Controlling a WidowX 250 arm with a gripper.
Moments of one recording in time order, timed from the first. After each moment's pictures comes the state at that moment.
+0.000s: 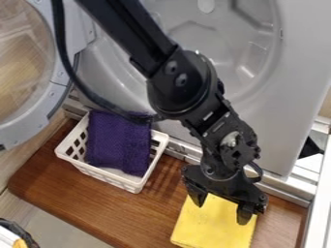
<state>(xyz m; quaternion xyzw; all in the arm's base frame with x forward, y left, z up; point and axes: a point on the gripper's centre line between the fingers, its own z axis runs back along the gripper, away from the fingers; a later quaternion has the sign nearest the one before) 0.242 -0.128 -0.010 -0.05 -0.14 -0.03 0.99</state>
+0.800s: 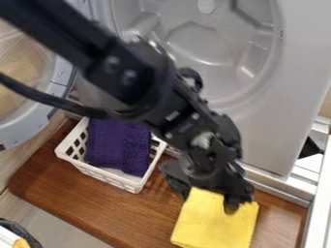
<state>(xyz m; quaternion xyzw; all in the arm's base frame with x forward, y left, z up) 0.232 -0.106 0.025 -0.05 -0.19 0.03 0.98</state>
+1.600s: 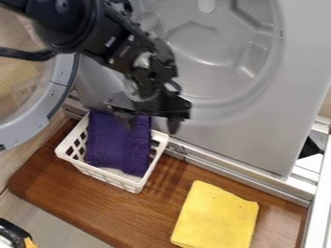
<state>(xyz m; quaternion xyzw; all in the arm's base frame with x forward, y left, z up) 0.280 0.001 0.057 0.03 -0.24 0.15 0.96</state>
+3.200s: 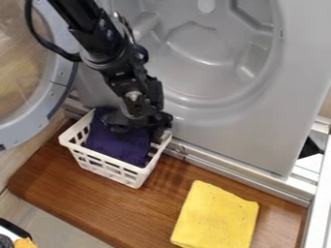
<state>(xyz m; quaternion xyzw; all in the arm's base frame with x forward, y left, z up) 0.318 0.038 -0.023 0.05 -0.23 0.22 0.95</state>
